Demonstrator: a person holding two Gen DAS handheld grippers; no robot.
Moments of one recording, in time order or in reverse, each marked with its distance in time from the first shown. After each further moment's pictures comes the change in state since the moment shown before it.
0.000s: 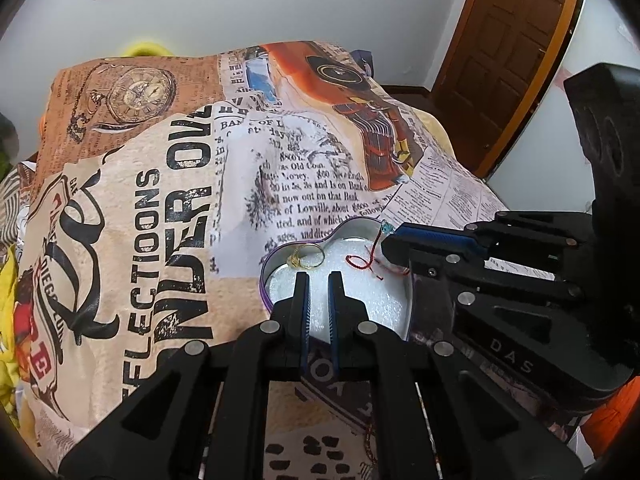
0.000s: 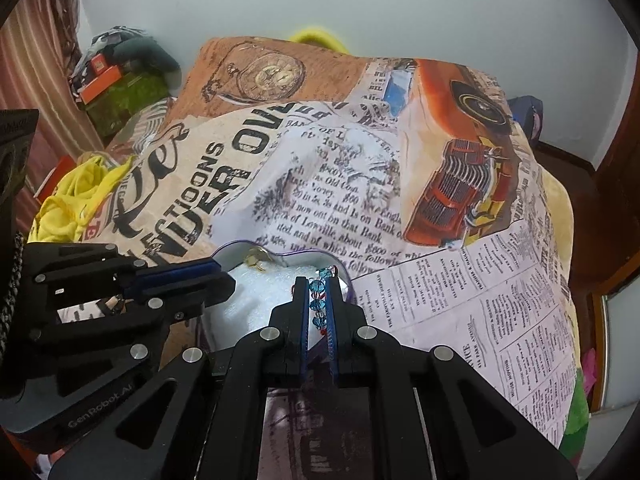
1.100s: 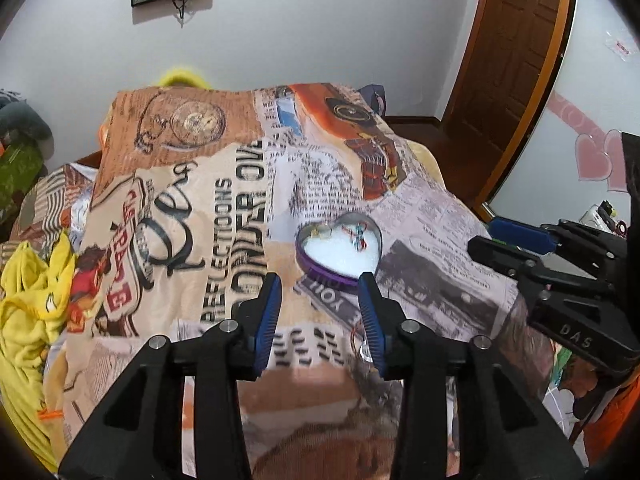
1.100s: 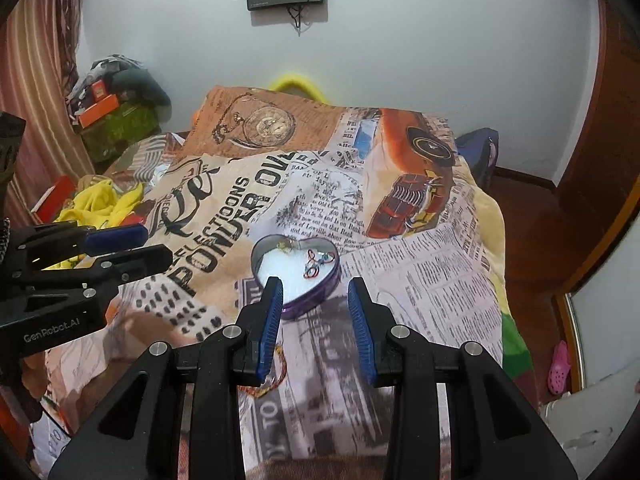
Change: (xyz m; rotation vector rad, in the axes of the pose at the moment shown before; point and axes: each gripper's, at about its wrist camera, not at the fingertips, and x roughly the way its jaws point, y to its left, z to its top) left arm -0.127 -0.008 -0.045 -0.038 -0.104 0.066; right arm -0.114 0.037 -0.040 0.018 -0.153 -0.130
